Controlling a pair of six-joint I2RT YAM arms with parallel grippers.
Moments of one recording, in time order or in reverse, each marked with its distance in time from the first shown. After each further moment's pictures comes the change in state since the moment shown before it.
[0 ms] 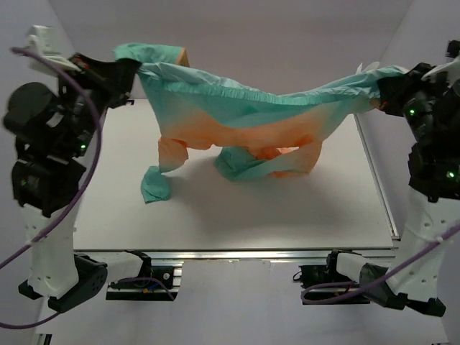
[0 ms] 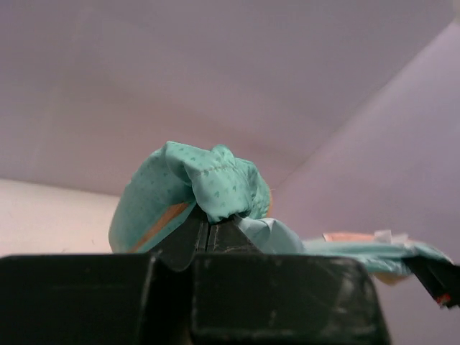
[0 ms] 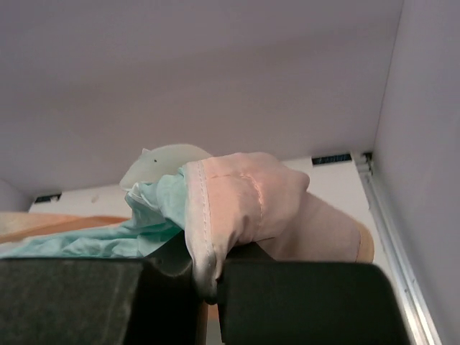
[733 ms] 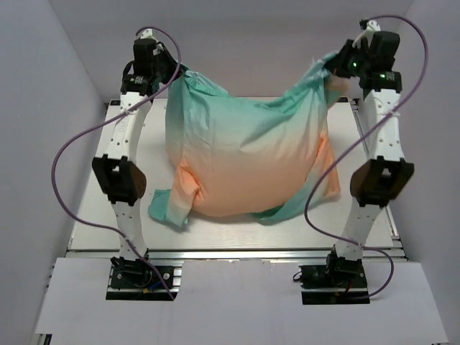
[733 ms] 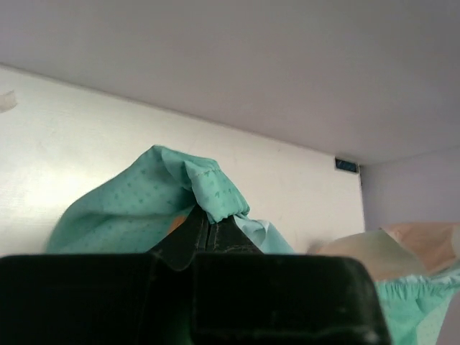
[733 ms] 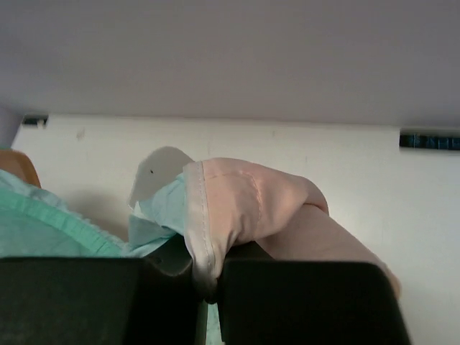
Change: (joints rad) left arm 0.190 0.745 0.106 0.150 0.167 0.001; right arm 0.026 0.723 0.201 0.191 -0.285 -0.048
